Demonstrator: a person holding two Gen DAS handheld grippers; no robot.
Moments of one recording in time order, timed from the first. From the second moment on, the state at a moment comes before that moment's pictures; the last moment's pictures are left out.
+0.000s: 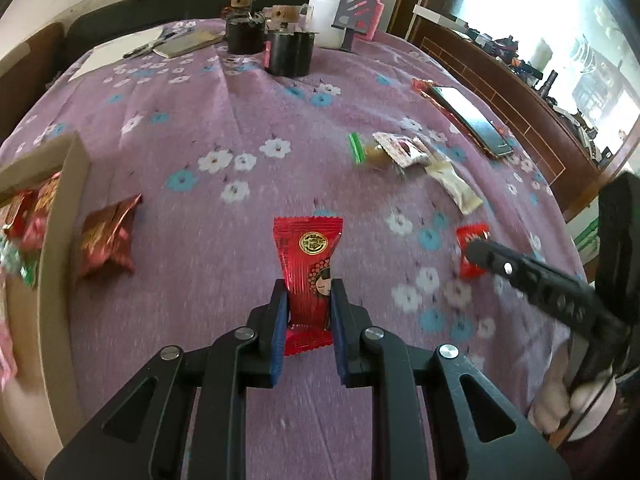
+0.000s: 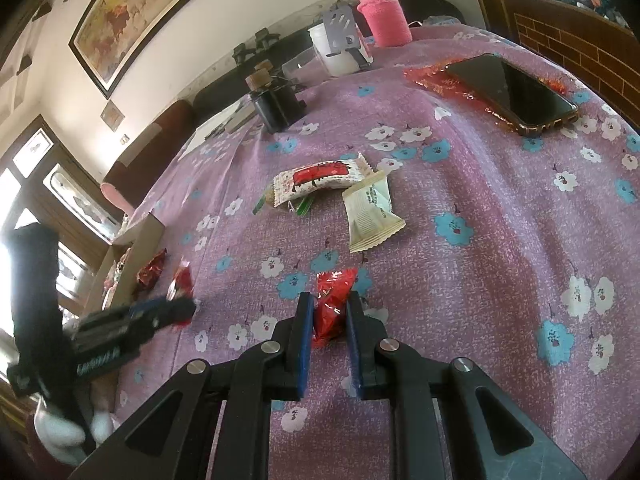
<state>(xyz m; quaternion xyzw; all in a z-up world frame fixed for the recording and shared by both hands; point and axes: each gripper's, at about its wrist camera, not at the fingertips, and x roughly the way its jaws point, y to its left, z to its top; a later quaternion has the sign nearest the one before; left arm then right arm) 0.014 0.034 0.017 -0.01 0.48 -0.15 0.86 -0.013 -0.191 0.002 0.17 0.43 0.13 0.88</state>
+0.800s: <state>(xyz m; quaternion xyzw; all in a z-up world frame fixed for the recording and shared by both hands) -0.093 0.249 0.050 -0.20 0.40 0.01 0.90 -0.034 -0.112 0.056 0.11 0.40 0.18 0.89</state>
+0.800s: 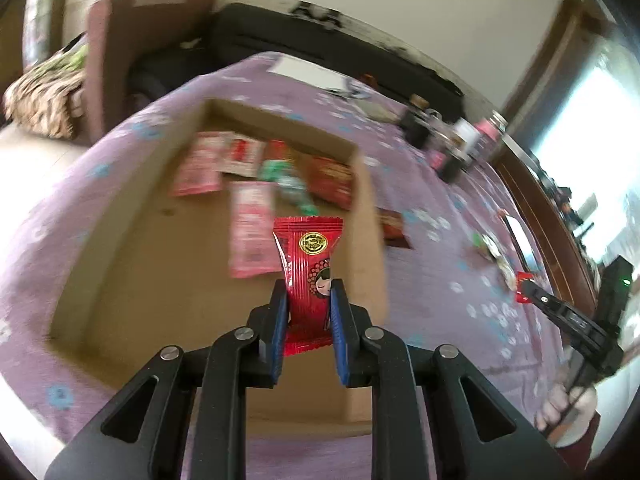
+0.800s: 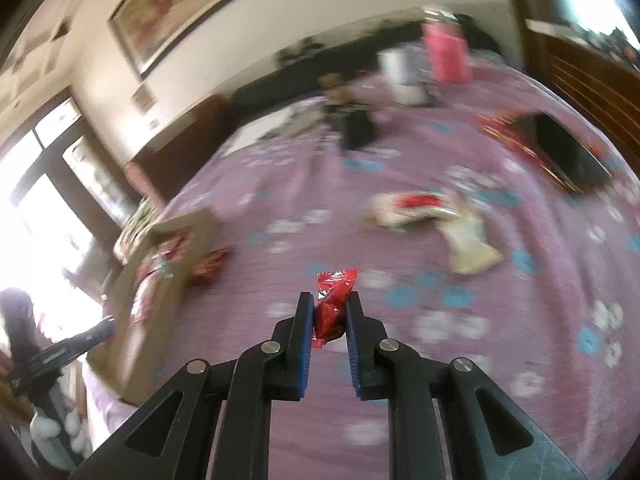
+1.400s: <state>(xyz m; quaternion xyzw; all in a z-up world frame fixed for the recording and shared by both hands) -0.055 0.312 0.024 -0.17 0.46 0.06 0.87 -0.023 0.126 0.058 0.00 0.45 0.35 0.82</state>
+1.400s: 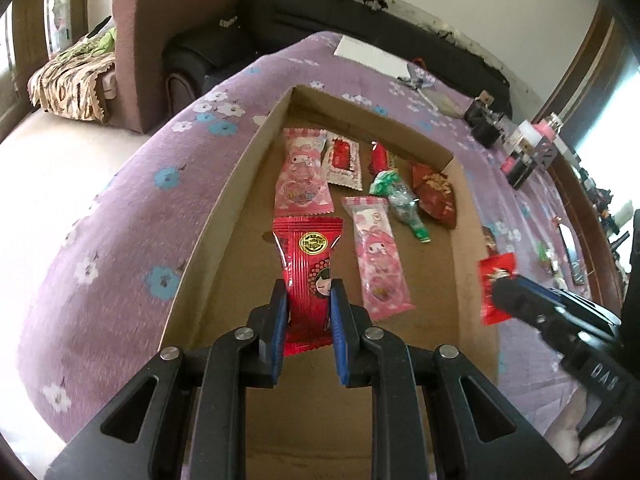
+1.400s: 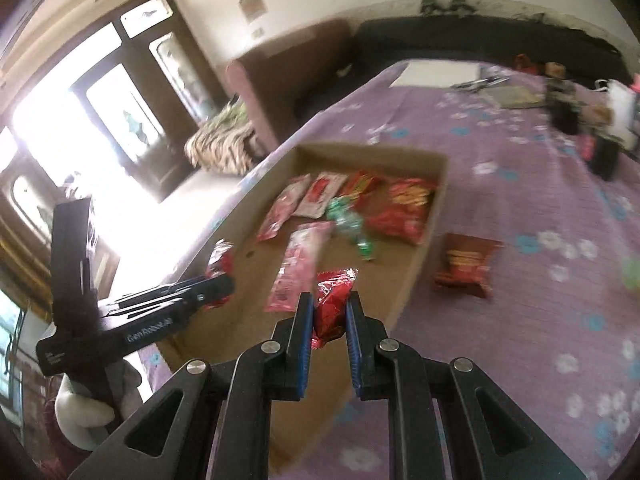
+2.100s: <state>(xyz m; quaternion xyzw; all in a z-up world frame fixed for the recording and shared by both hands) -0.059 0.320 0.033 -0.18 0.46 0.09 0.87 -0.005 0.176 0.030 -0.04 0.47 0.34 0.81</state>
